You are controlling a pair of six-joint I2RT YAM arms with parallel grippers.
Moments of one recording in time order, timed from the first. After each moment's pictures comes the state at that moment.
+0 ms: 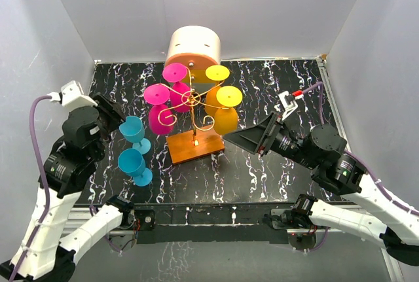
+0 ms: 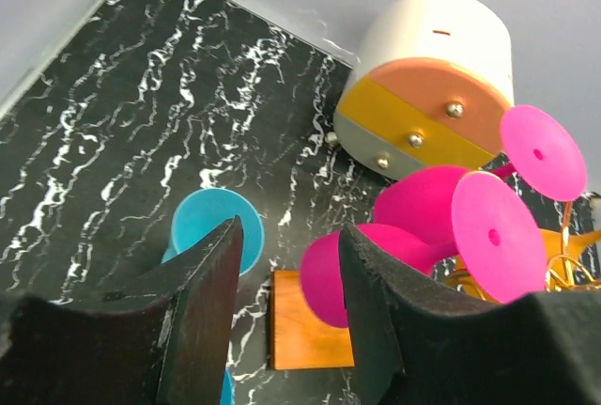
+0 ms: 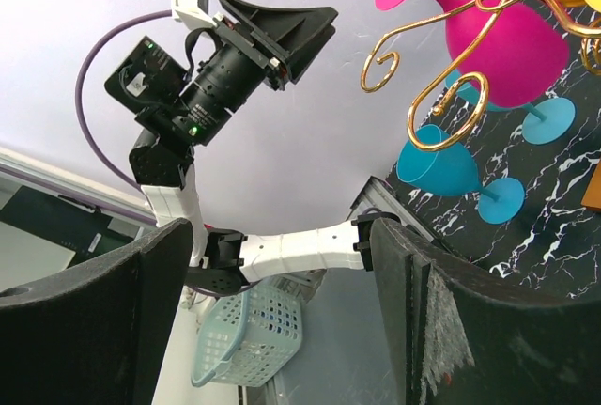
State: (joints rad) left arm -0.44 0.76 1.25 -0.80 -0.57 -0.59; right arm 0.96 0.69 0.98 -0.19 -0.09 1.02
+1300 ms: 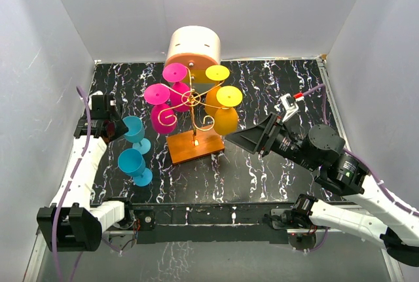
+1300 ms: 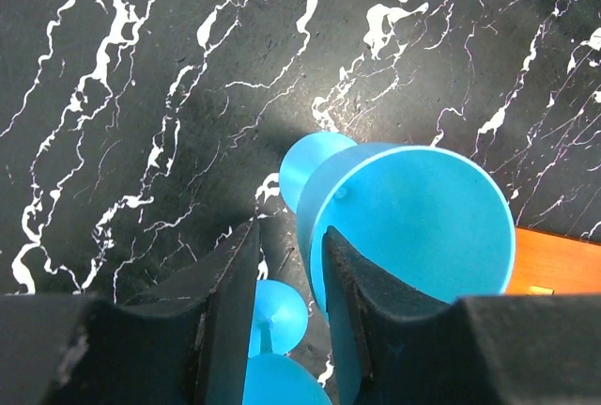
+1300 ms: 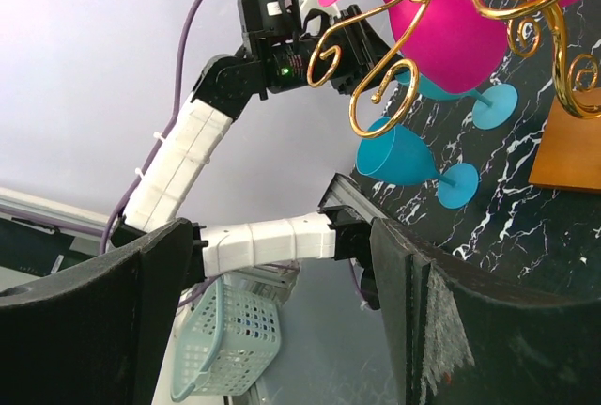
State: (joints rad) left arm -0.02 1.08 0.98 -0.82 -0.27 -0.50; right arm 0.96 0.68 0.99 -0.30 -0.03 1.01
